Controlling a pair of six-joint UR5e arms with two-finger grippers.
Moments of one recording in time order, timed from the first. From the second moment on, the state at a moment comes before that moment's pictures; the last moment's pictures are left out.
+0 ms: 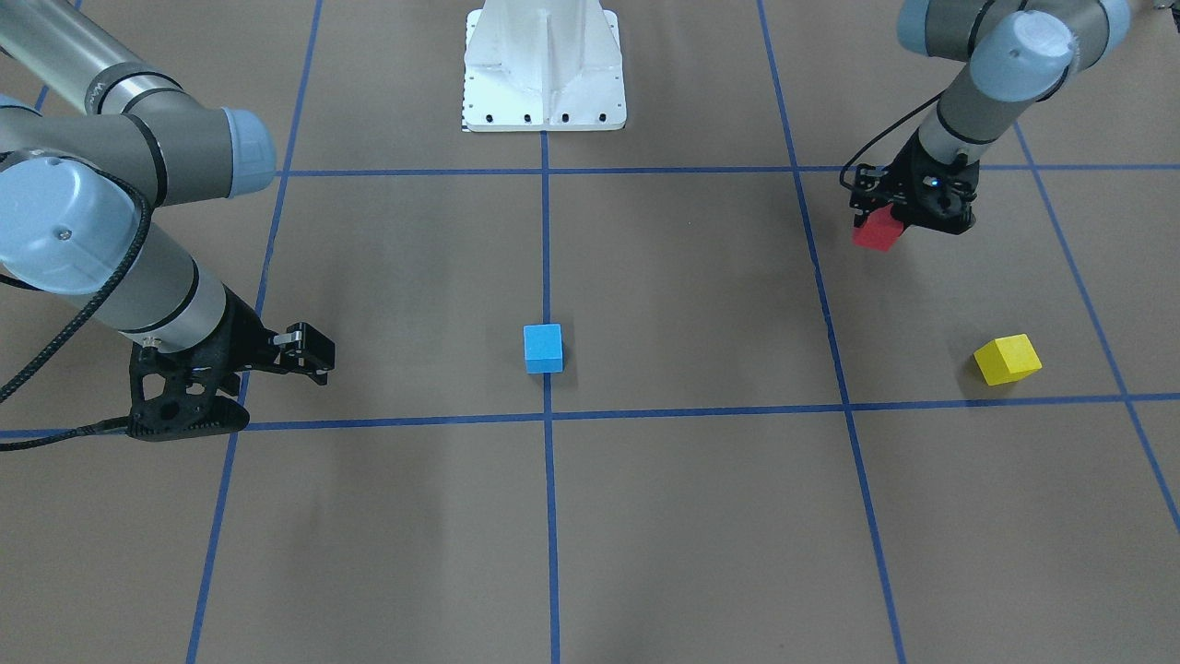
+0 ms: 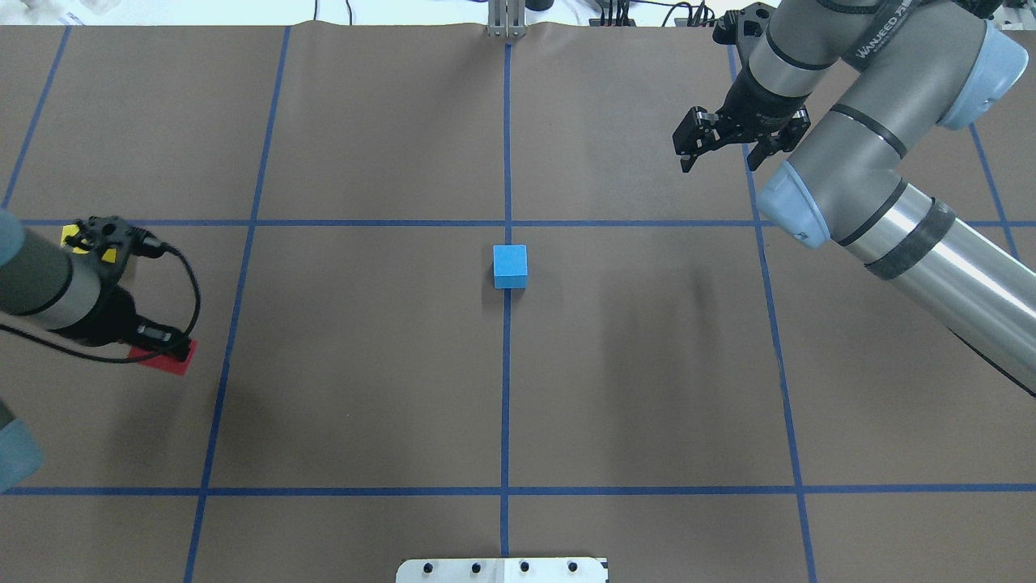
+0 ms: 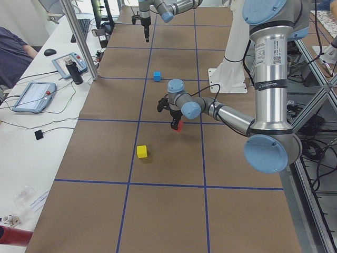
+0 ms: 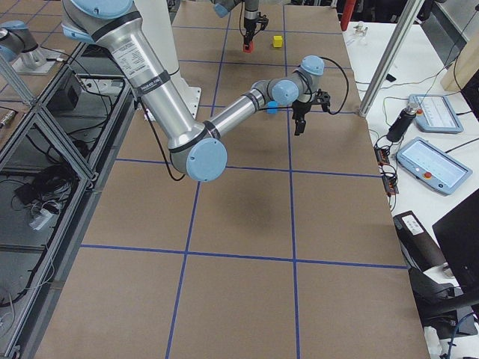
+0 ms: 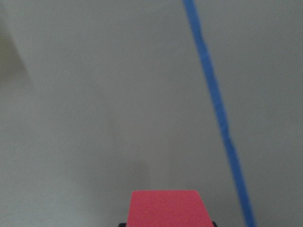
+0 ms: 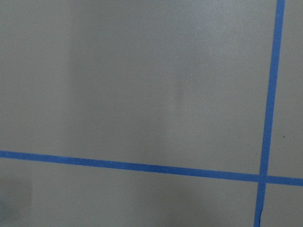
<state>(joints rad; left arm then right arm) -0.75 -1.63 -1.97 -1.73 -2.10 -0.74 0.96 -0.97 1.56 -1.60 2.23 0.74</state>
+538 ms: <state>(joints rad) -0.73 -2.22 -1.69 -1.28 -2.11 -0.82 0.96 -0.97 1.55 -1.60 2.23 0.74</state>
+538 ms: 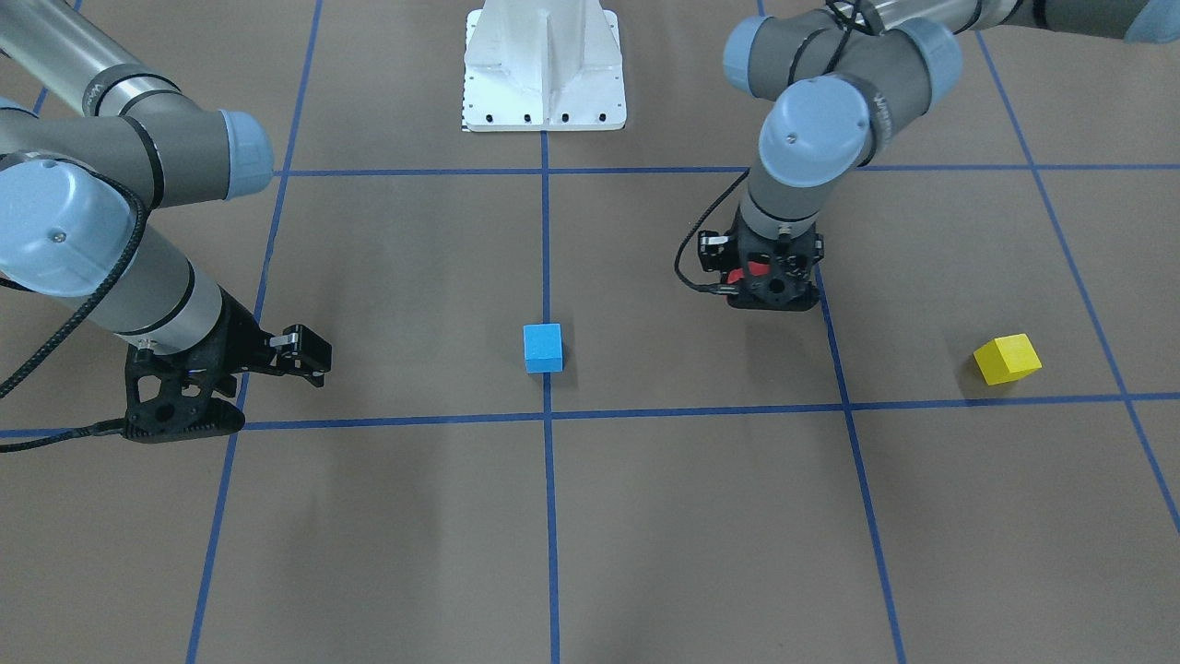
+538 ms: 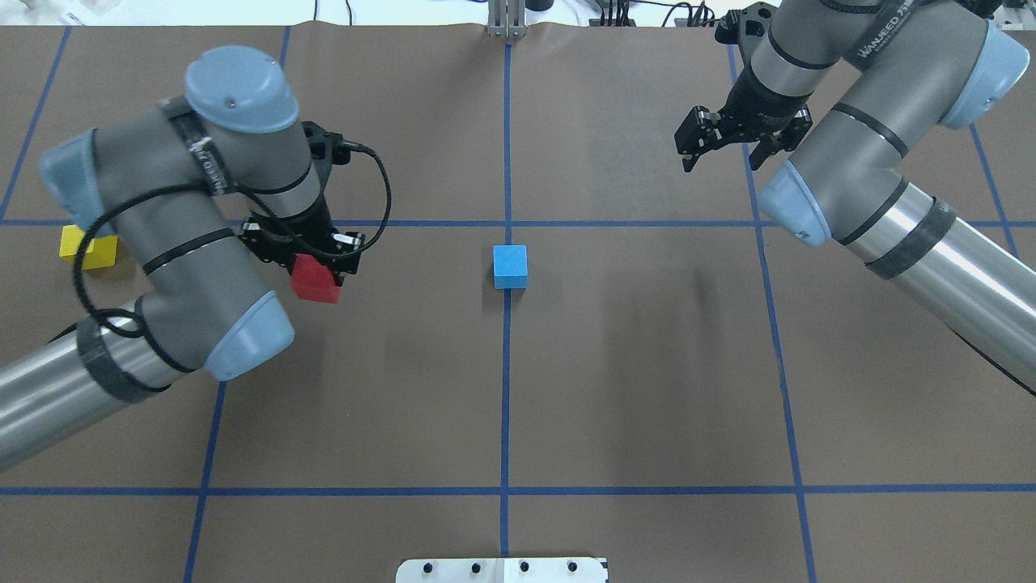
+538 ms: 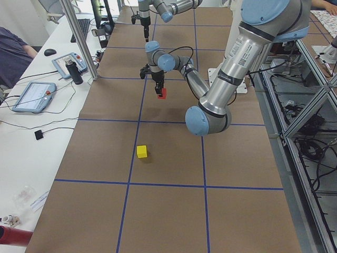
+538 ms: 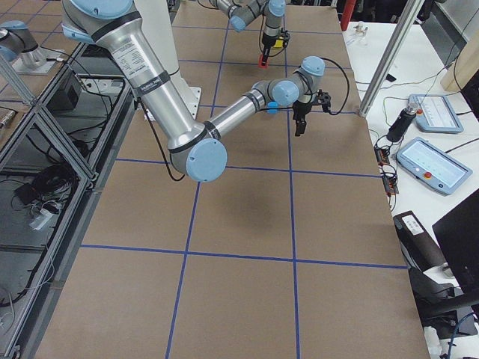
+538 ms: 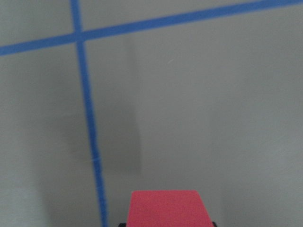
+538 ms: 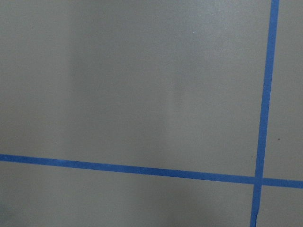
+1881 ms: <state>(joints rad) -0.70 -2.67 -1.12 -1.54 -2.32 -1.09 0.96 -0.97 1.55 -1.60 2.23 0.74</state>
